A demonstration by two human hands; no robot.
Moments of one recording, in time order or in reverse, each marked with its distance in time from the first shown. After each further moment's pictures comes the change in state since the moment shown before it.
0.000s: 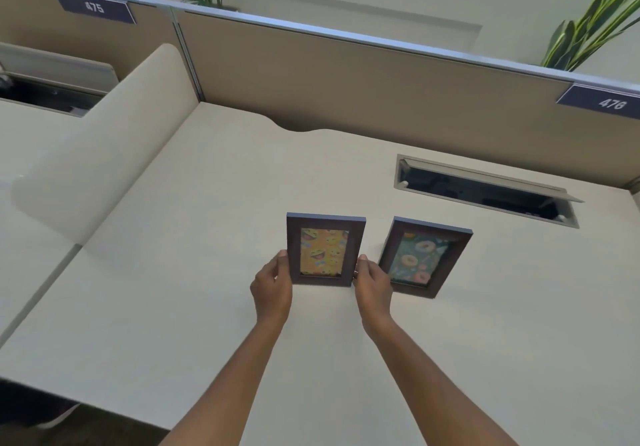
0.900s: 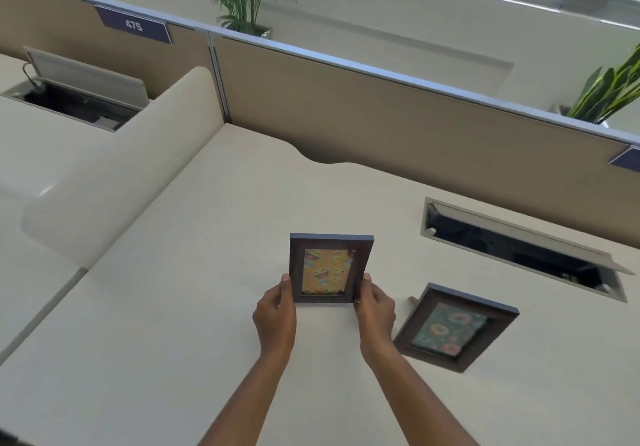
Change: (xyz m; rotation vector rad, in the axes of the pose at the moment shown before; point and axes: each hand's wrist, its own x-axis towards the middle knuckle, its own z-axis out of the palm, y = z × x) left_hand 0.052 0.013 0.005 -0.077 0.122 -0.053; right_hand 0.046 -0.033 0.056 0.063 -0.032 0.061
